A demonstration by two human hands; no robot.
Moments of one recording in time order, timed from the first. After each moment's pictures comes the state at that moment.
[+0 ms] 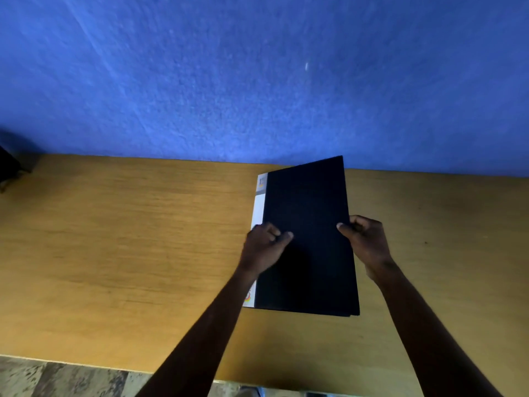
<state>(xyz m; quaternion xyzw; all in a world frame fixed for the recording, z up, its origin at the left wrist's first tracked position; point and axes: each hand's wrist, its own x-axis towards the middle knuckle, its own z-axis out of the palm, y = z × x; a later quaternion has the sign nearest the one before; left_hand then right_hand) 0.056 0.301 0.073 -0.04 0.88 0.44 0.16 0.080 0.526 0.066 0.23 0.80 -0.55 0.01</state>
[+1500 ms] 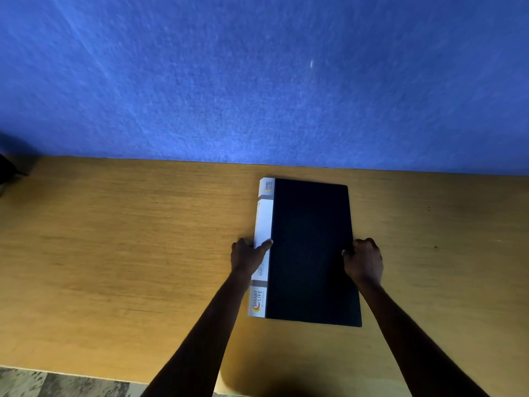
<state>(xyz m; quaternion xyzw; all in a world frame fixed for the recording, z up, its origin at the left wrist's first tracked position) 0.025 0.272 -0.004 -0.23 0.84 0.45 0.21 0.077 0.519 0.003 0.30 0.93 -0.22 0.08</state>
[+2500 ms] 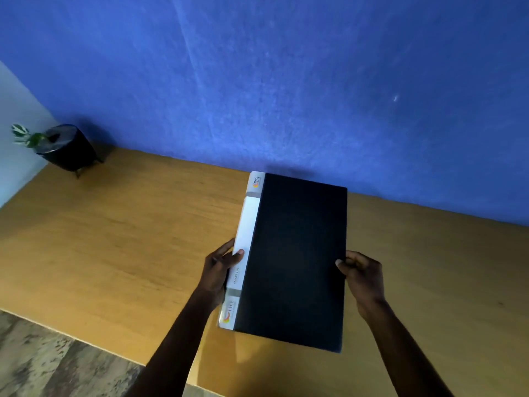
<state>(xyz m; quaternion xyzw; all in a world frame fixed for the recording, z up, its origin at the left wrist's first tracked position) 0.053 0.103 0.023 -0.17 0.57 0.79 0.14 0.052 0.406 0.032 0.27 0.75 -0.60 0.03</state>
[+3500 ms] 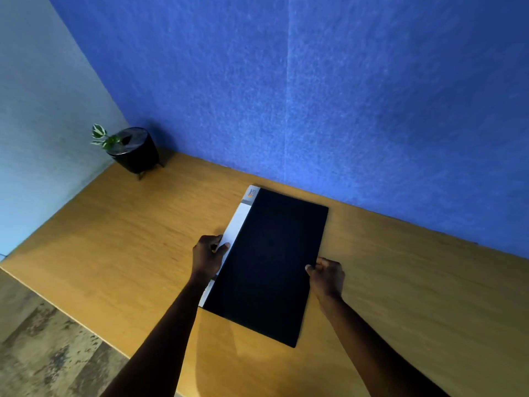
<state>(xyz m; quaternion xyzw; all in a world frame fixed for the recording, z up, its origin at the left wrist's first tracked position) -0.031 -0.091 -0.021 -0.21 0.89 0.39 -0.08 -0.039 0.178 -0.009 0.24 0.83 -0.49 0.12</state>
